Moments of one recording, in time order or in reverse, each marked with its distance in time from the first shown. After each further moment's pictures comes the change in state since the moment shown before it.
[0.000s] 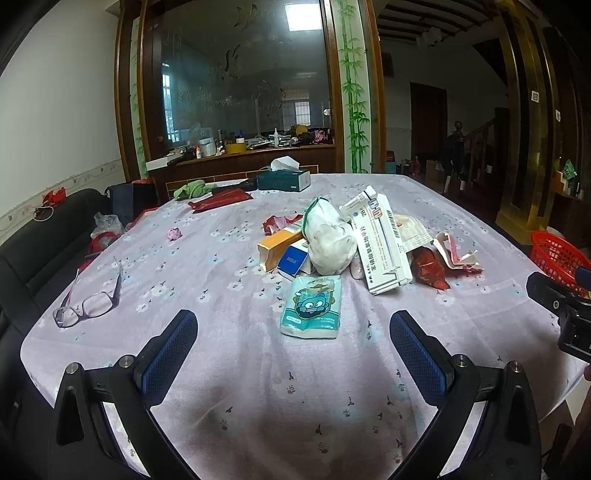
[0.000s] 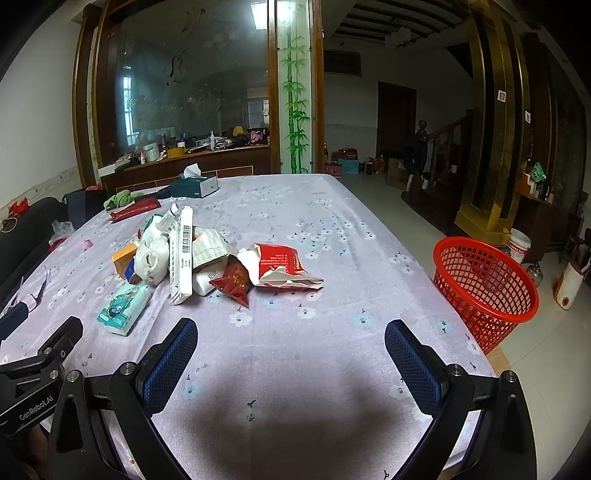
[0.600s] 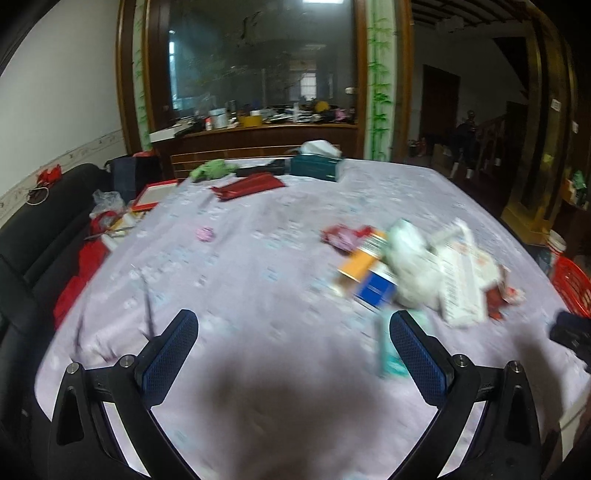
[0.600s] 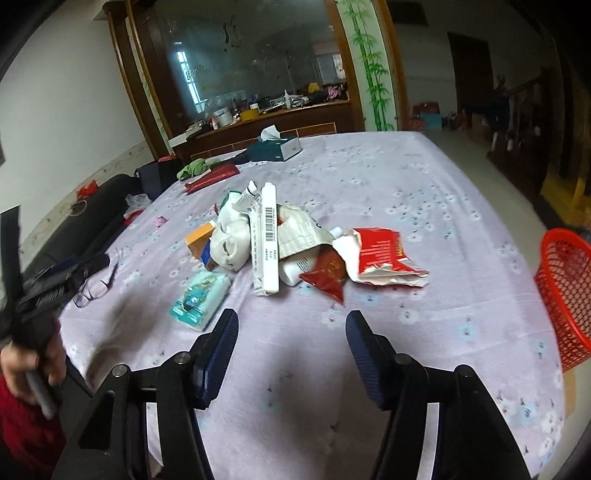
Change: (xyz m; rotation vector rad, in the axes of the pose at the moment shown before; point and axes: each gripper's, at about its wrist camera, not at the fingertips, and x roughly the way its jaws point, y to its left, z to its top) left arm 0.060 0.117 0.071 -0.052 0.141 -0.009; right arm 0.051 0.019 0.036 0.000 0.199 0.387
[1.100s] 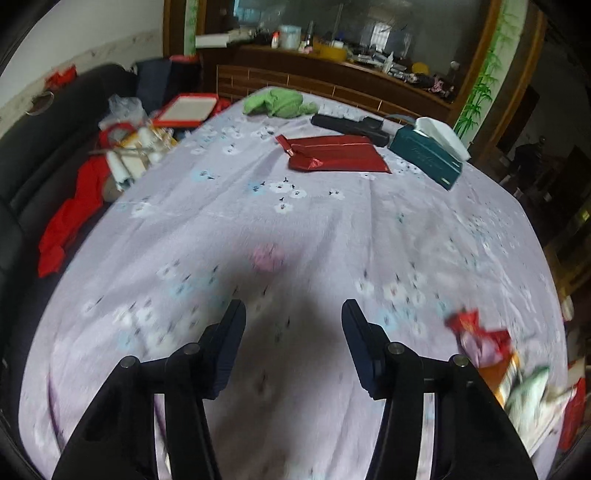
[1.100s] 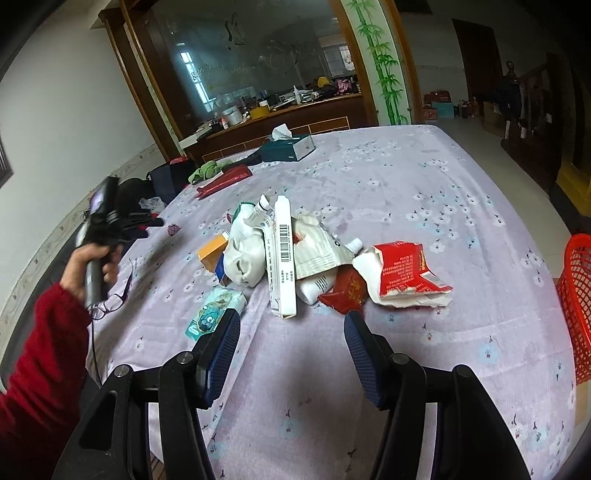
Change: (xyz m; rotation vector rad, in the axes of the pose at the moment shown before) left arm 0.198 0.123 0.091 -0.300 0.306 0.023; right arm 0.015 -0.001 0.024 0.023 0.025 0.076
